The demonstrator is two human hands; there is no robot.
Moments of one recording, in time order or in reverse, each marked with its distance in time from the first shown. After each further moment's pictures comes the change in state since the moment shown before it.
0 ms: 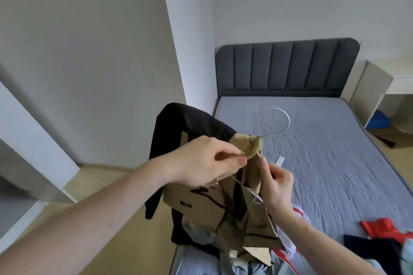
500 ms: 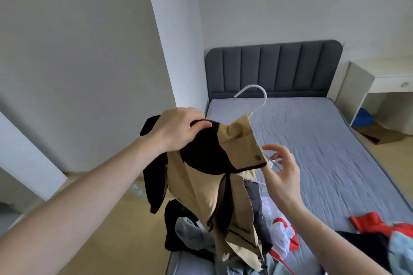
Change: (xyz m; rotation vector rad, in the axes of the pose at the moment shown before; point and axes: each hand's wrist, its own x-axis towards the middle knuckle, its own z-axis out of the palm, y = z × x) left_hand 0.068 -0.077 -0.038 0.513 0.480 0.142; right_hand 0.020 -0.027 -0.032 -0.156 0.056 -0.104
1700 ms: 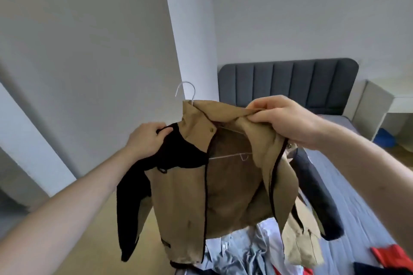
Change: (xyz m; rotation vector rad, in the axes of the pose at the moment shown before) left_hand -0.043 -0.094 -0.022 -0.057 0.012 -0.558; right_hand 0.110 -0.187 -0.022 -0.040 -0.795 0.057
